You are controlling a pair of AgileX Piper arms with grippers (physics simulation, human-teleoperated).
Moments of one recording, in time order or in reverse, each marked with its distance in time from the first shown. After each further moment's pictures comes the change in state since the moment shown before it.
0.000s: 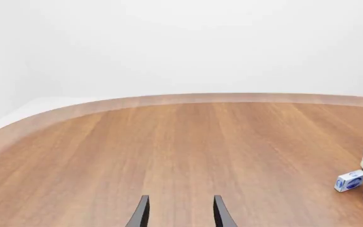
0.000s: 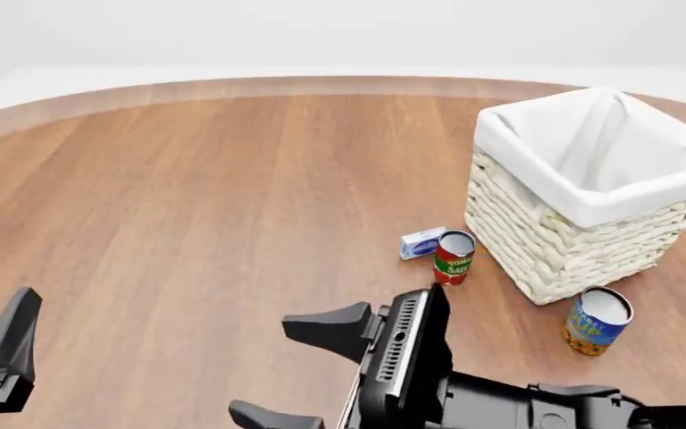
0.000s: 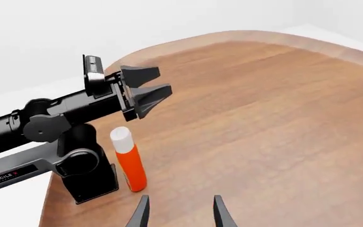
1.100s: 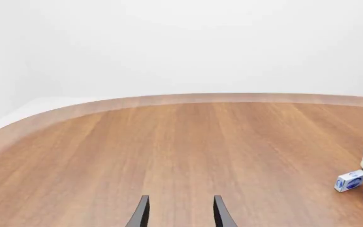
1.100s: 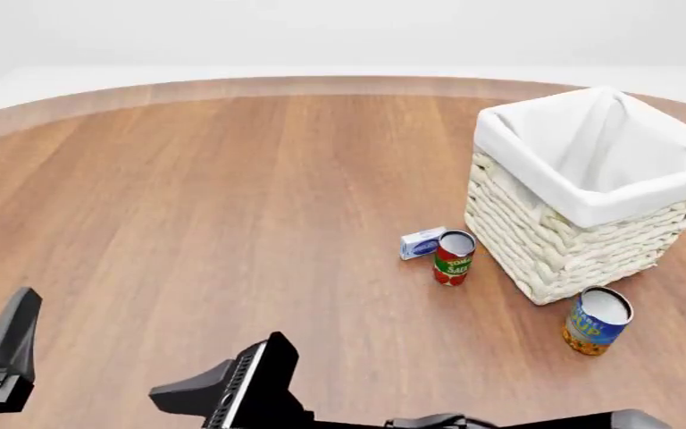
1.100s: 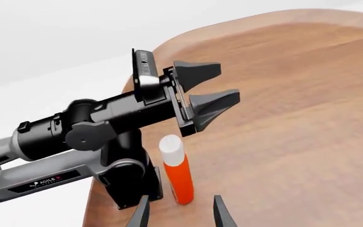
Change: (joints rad) left arm 0.000 0.000 0.000 0.000 0.000; right arm 0.176 0.275 -0.267 0.068 0.061
